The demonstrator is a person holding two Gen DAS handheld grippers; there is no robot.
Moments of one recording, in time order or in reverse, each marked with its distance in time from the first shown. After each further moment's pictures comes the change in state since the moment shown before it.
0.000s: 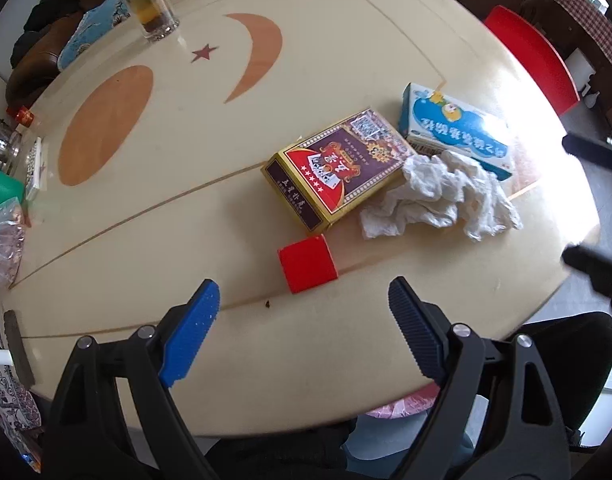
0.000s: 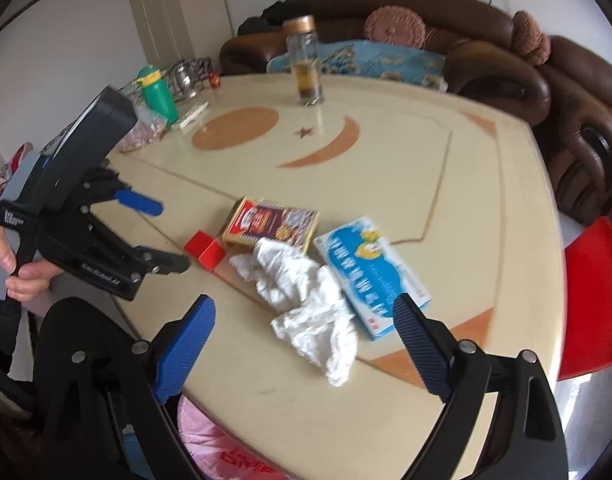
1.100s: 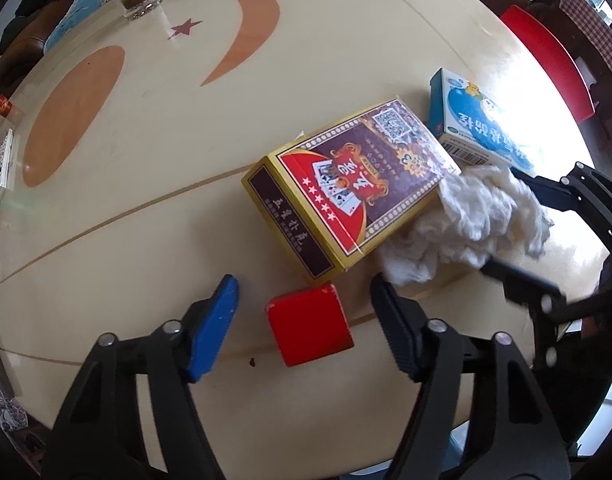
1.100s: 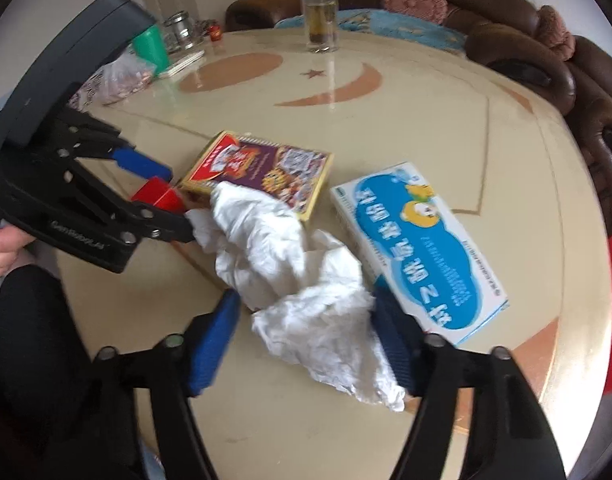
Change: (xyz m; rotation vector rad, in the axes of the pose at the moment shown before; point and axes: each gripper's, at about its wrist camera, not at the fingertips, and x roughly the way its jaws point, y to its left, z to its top) left arm 0.046 0.008 0.021 -0.025 0.027 -0.047; right arm 0.083 0.000 -0.014 -0.057 0.064 -0.077
